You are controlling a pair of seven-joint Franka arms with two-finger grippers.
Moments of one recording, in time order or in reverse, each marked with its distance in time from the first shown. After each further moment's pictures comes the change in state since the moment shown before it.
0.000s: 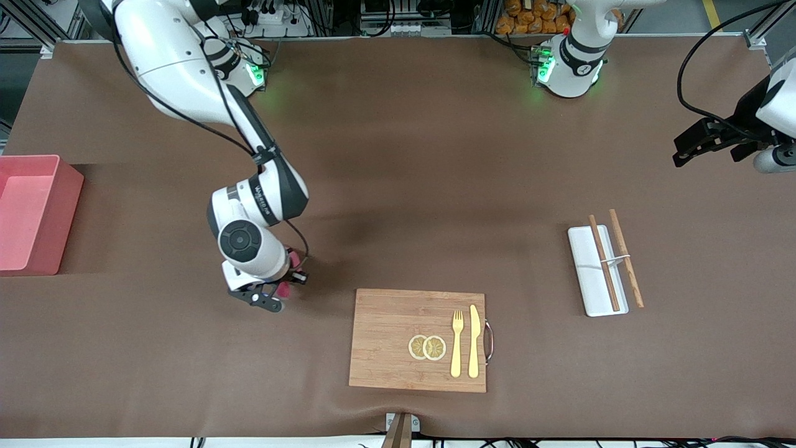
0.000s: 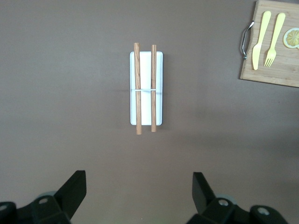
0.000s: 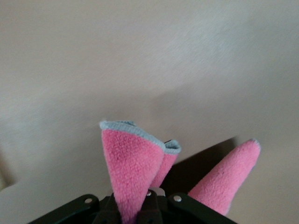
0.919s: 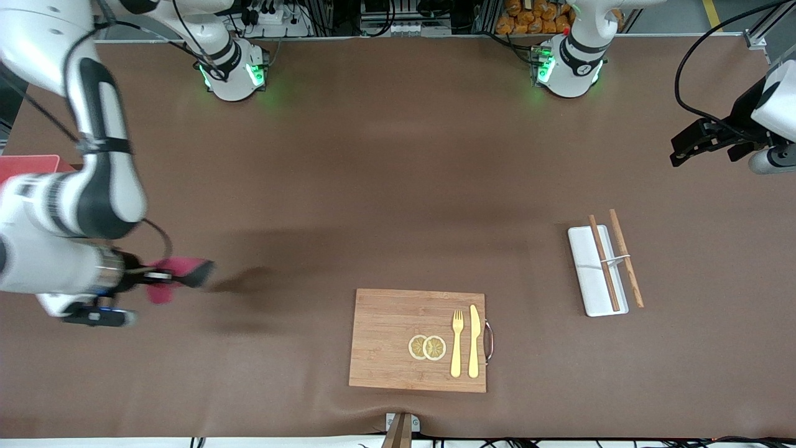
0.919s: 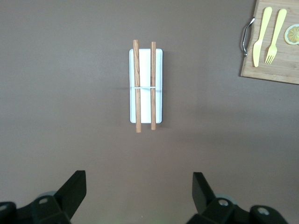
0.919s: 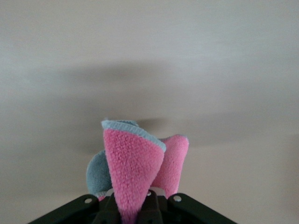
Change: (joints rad) left arm -0.001 0.000 -0.002 -0.004 0.000 -0.008 0.000; right arm -0.388 -0.158 -0.066 0.175 0.014 -0.414 -0.822
